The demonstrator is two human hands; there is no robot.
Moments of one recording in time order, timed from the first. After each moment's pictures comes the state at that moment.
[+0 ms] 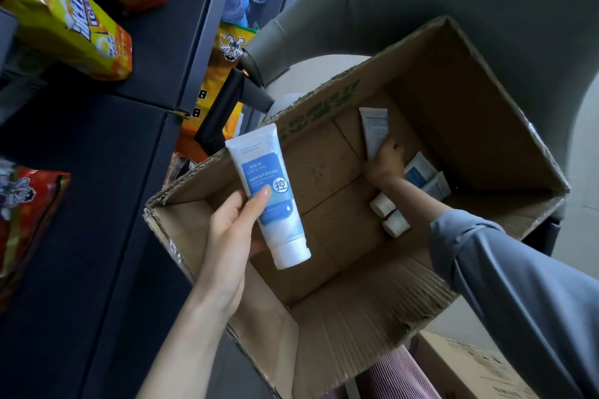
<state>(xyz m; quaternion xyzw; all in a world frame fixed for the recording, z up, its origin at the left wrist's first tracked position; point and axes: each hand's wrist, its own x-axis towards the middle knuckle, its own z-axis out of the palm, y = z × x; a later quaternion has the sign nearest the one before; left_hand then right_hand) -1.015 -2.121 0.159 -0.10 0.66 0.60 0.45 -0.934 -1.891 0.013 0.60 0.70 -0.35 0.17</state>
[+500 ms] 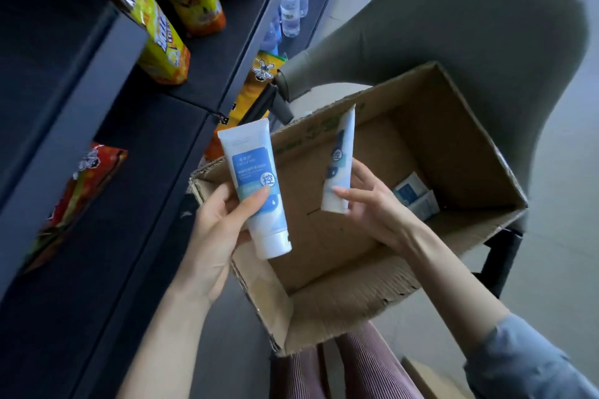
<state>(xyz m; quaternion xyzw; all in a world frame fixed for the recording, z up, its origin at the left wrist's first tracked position) -1.005 -2.155 0.227 -0.09 0.64 0.65 0.39 -0.910 -1.960 0.145 0.35 0.35 -0.87 0.05</state>
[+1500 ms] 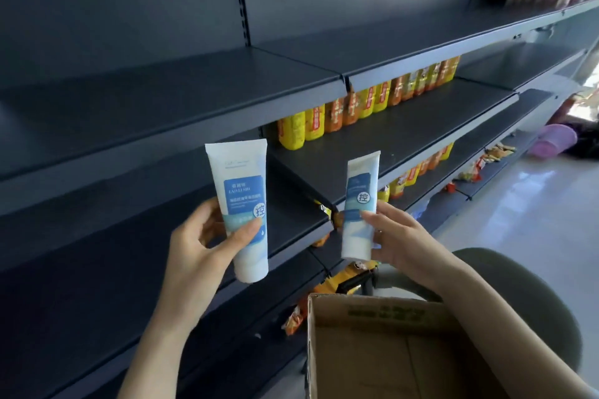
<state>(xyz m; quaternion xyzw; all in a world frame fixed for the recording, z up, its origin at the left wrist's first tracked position) -0.949 -2.287 0.518 0.09 0.72 0.67 -0.12 -0.978 -2.019 0.487 0.00 0.58 -0.80 0.14</state>
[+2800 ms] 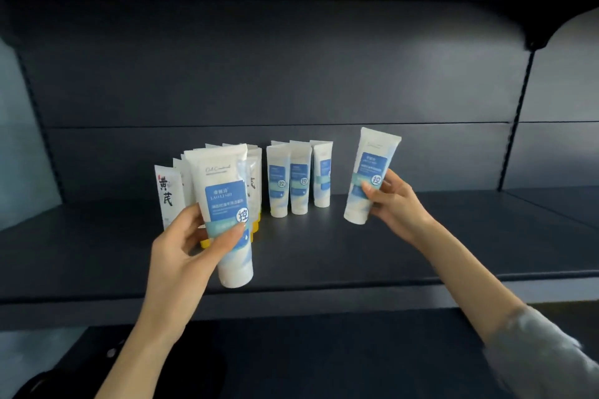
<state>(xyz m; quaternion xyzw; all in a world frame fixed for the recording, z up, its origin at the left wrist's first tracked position) -0.826 -2.627 0.673 -0.02 0.68 0.57 -0.46 -1.085 -2.441 0.677 -0.35 0.56 -0.75 0.10</state>
